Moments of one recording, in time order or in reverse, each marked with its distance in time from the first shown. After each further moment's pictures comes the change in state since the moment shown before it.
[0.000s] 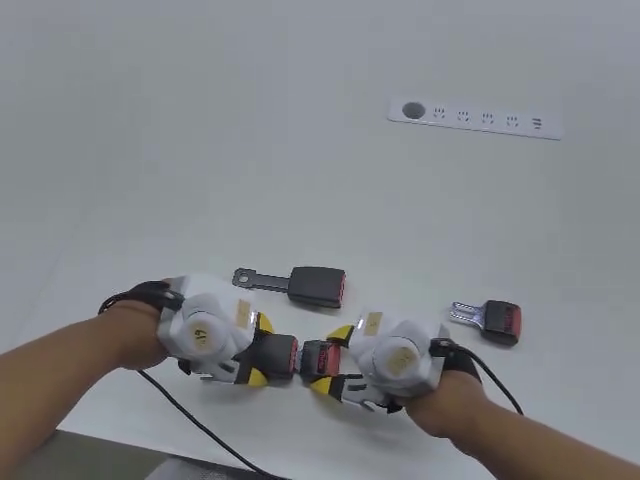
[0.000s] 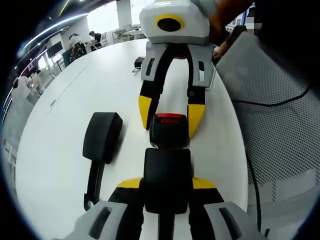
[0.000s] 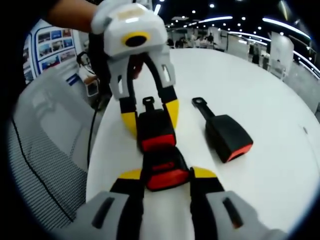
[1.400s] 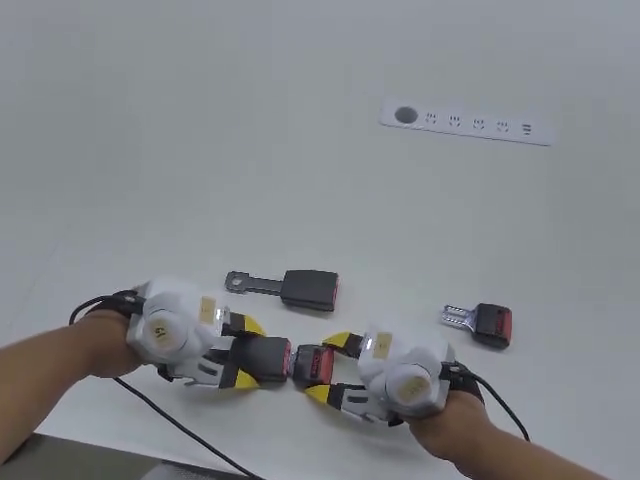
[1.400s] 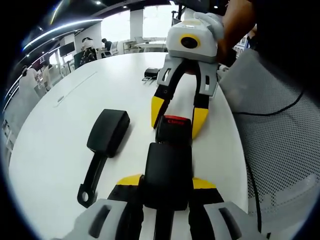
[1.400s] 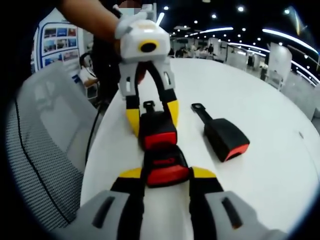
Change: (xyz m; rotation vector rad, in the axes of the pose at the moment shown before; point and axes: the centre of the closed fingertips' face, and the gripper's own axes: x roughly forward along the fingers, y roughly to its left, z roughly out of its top) left arm -0.003 0.001 -0.002 -0.083 -0.153 0.010; right arm -0.004 0.001 -0.002 -0.050 -0.093 -0.037
